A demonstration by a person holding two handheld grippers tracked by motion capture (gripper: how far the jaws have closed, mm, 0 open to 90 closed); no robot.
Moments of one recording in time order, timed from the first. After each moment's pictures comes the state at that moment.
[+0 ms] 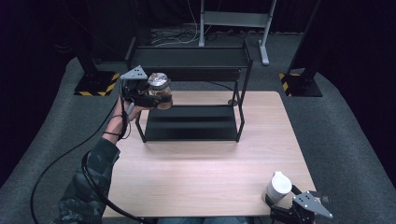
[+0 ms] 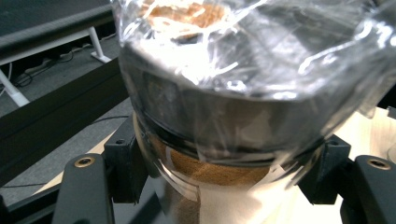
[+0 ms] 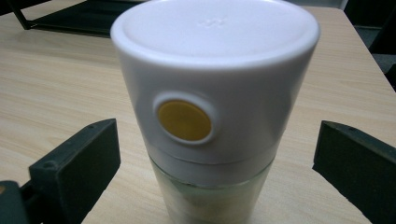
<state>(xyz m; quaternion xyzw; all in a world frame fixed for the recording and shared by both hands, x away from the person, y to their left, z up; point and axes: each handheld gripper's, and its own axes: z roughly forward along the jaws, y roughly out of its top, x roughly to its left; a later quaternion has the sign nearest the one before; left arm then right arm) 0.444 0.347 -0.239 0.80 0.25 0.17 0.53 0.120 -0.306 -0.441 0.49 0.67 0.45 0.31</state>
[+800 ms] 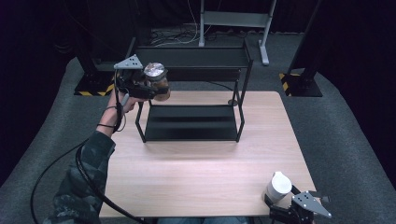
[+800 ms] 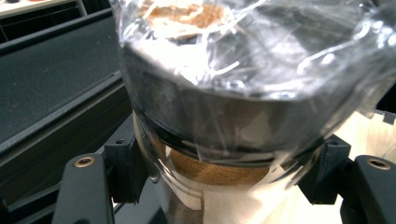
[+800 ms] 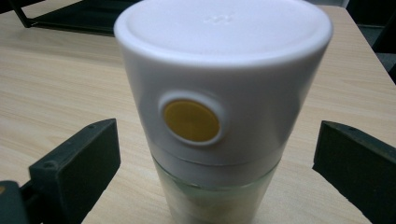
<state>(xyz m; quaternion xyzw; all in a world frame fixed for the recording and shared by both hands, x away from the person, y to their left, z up) 0.446 0.353 -0.208 0.80 0.23 0.17 0.53 0.121 -0.304 -0.441 0.49 0.68 0.45 0.31</state>
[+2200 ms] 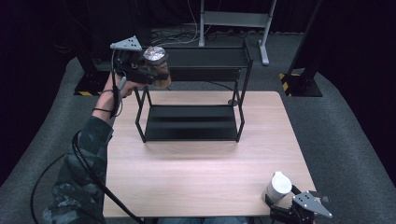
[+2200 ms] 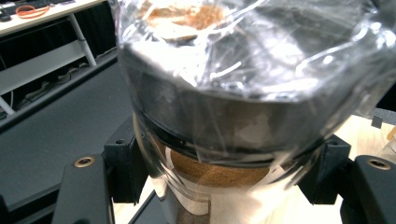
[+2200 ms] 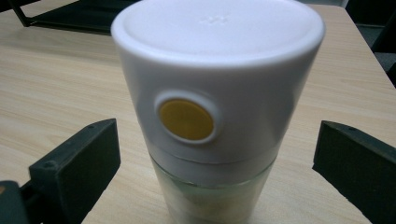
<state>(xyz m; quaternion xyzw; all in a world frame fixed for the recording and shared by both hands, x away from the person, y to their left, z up) 0.461 0.351 -0.159 0.81 0.20 0.17 0.53 0.121 -0.305 -0.440 0.49 0.68 0.45 0.31</state>
